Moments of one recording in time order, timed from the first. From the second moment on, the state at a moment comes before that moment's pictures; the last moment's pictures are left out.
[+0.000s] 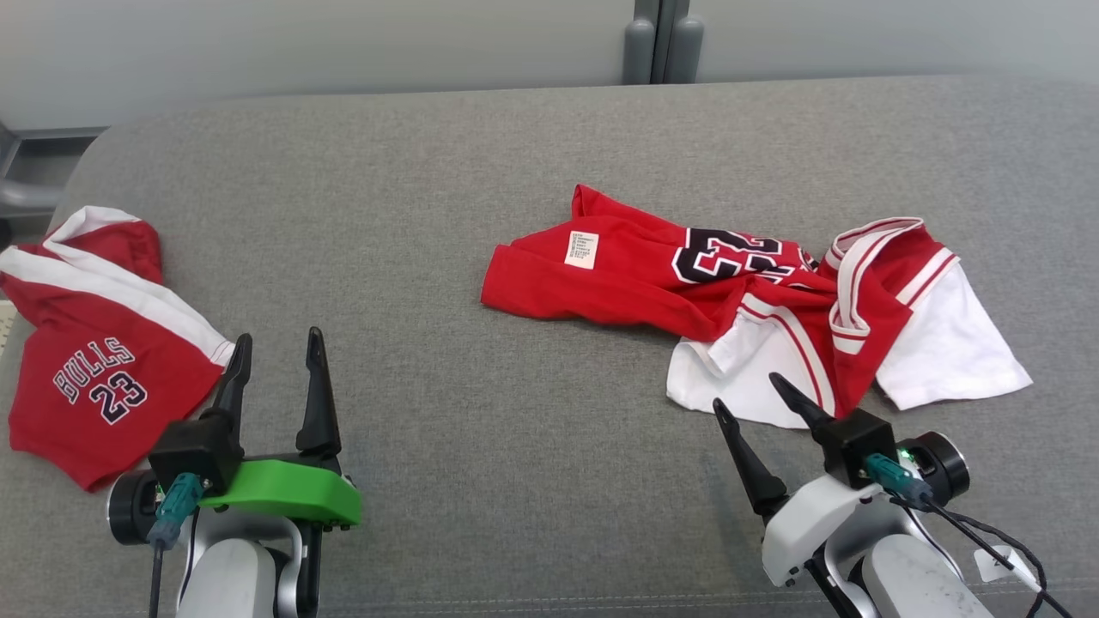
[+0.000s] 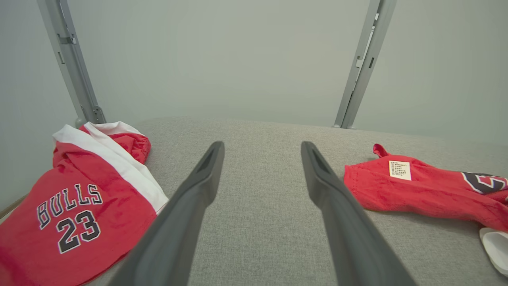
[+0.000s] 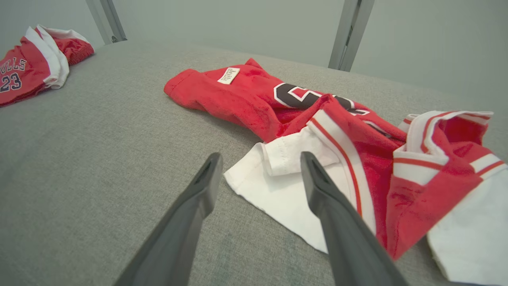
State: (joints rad) left arm -0.18 0.07 -0.06 0.29 -0.24 -0.03 -0.26; right arm -0.16 -0.14 0.26 0.29 0.10 0.13 -0.17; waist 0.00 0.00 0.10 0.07
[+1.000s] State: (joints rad) left arm -0.26 0.05 -0.08 0.29 -0.24 -0.03 -0.26; right arm -0.39 -0.20 0.35 0.62 0.17 0.13 -0.20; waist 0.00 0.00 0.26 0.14
